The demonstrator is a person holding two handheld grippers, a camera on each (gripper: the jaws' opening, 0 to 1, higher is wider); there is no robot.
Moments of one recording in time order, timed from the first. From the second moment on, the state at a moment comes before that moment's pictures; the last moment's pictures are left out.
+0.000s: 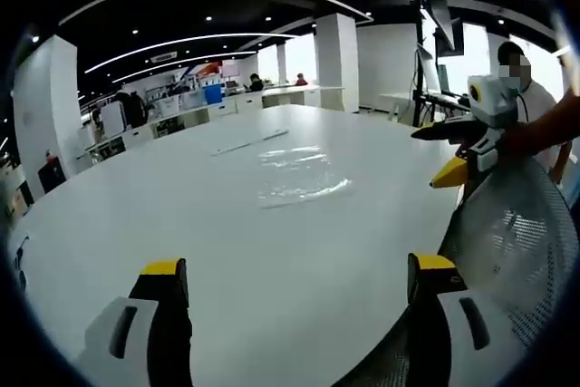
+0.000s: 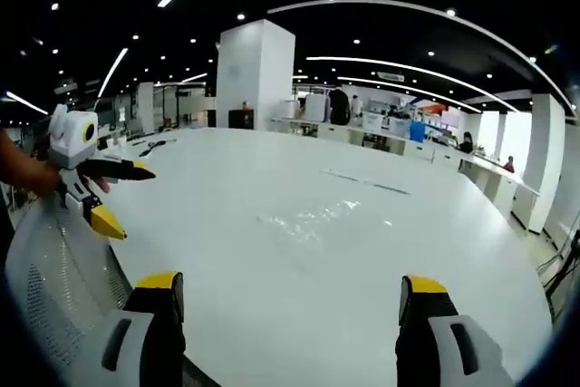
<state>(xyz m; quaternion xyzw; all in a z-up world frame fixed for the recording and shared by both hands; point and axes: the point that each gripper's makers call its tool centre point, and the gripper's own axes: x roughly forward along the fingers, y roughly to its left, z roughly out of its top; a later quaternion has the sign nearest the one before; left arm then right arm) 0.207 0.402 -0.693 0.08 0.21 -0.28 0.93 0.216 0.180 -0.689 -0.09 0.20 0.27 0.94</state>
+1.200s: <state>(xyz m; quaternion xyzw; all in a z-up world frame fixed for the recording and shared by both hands) 0.206 0.401 -0.699 0.09 0.22 -0.29 0.93 0.216 0.180 -0.691 -0.09 0.21 0.27 0.94</state>
